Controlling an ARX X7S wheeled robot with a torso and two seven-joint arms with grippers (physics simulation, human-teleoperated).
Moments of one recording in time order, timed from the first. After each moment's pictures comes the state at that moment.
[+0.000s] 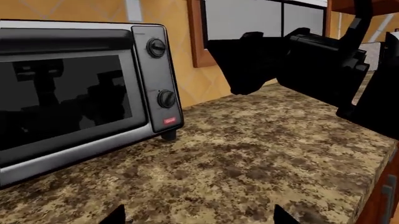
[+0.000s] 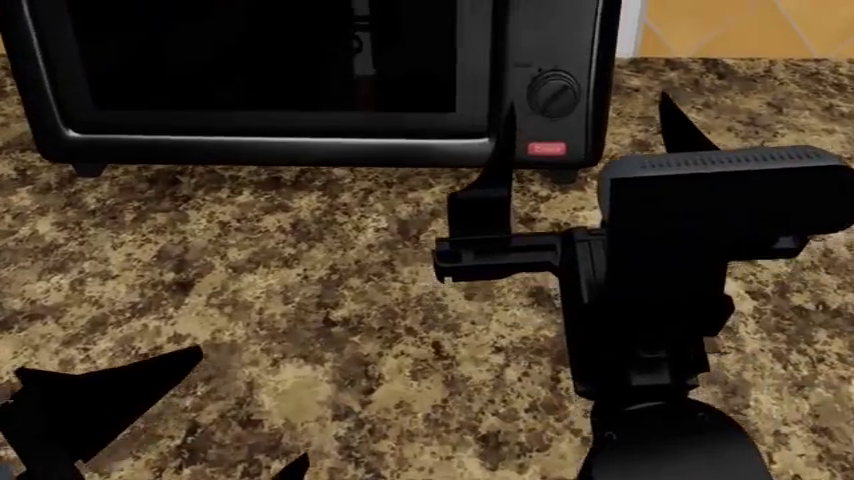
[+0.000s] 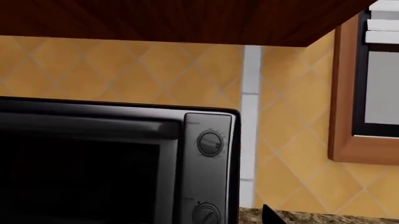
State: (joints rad) left arm -0.18 -0.39 0.08 0.85 -0.56 -0.78 0.24; right arm 0.62 0.19 -0.10 -0.54 0.24 0.79 0.15
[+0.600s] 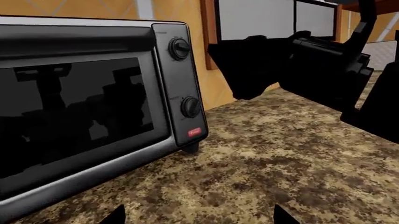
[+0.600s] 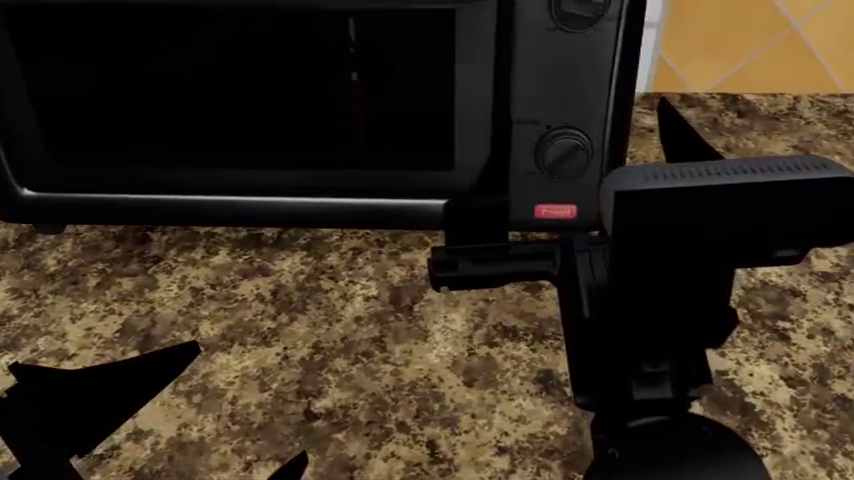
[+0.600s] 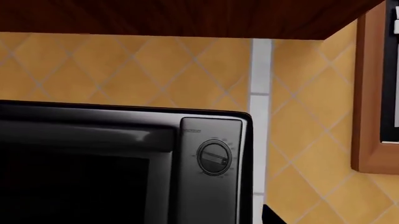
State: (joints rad) left arm -0.19 -0.41 0.08 0.87 -0.59 -0.80 0.22; right arm 0.60 0.20 -0.09 -0.58 0.28 0.80 0.17
